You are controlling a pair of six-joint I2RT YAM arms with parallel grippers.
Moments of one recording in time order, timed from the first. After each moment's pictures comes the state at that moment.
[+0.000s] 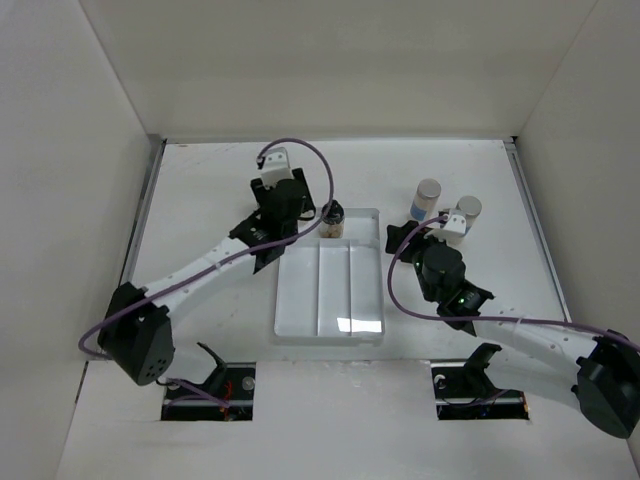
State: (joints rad) left arm -0.67 1.36 1.03 -0.02 -0.72 -0.48; right arm 0.75 1.01 0.45 0.42 0.64 0.53
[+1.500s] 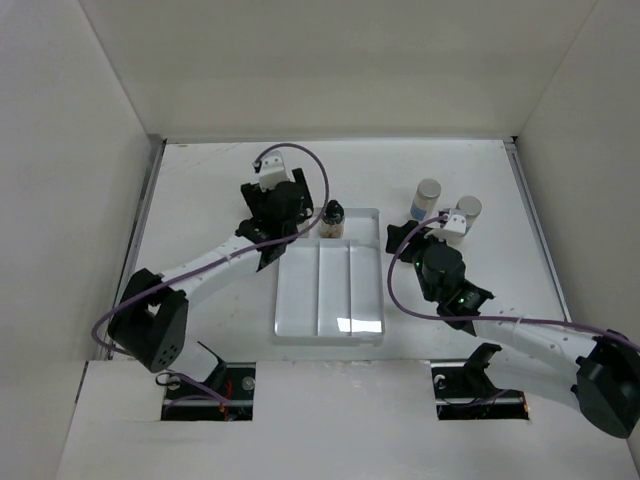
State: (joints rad) left arm -0.65 1.47 0.95 0.16 -0.78 -0.45; right arm 0.75 1.01 0.45 0.42 0.64 0.53
